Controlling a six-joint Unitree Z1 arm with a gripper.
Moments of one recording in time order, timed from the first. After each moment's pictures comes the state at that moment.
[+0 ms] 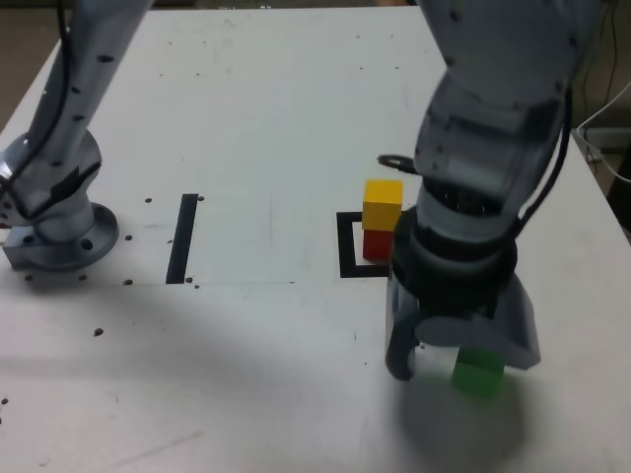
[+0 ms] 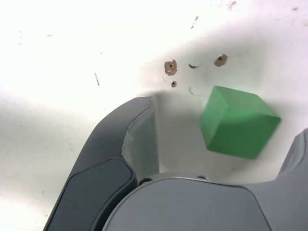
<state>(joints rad) -0.49 2.26 -1.86 1.25 0.05 -0.39</state>
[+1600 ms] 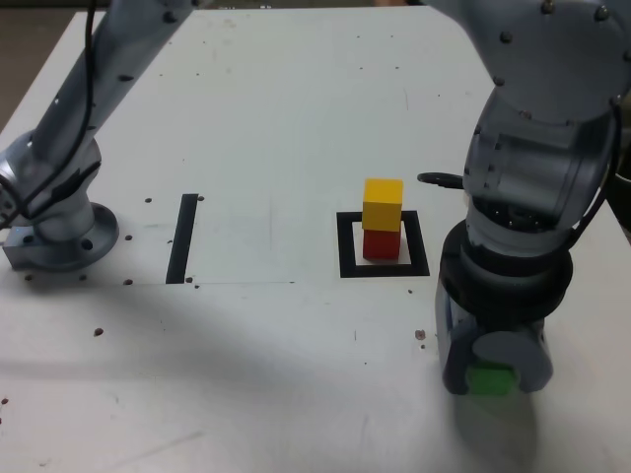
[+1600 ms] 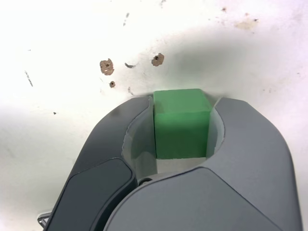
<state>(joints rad) -0.48 2.33 -2.00 1.23 0.09 -0.41</state>
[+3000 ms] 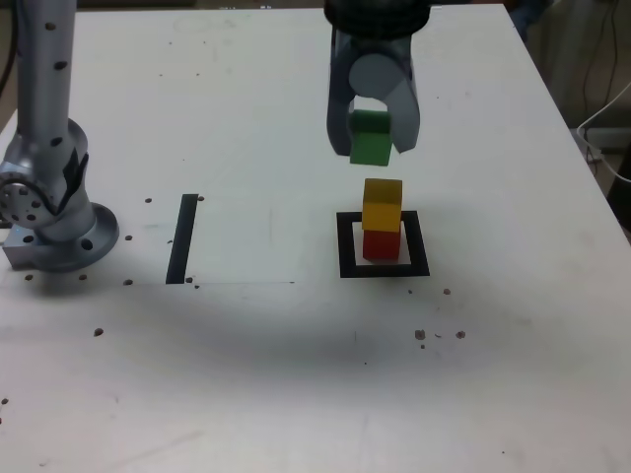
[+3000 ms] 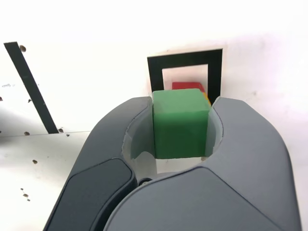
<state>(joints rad) -0.05 1.92 -1.73 1.42 0.08 0.00</state>
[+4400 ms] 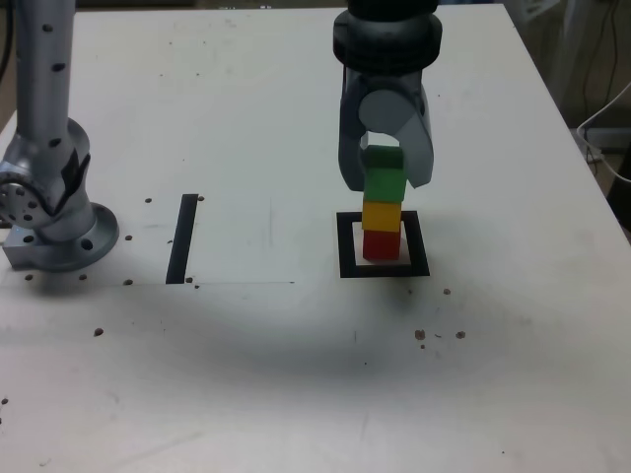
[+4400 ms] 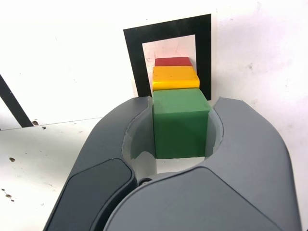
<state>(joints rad) -0.09 1.92 -1.65 1.30 0.03 -0.02</state>
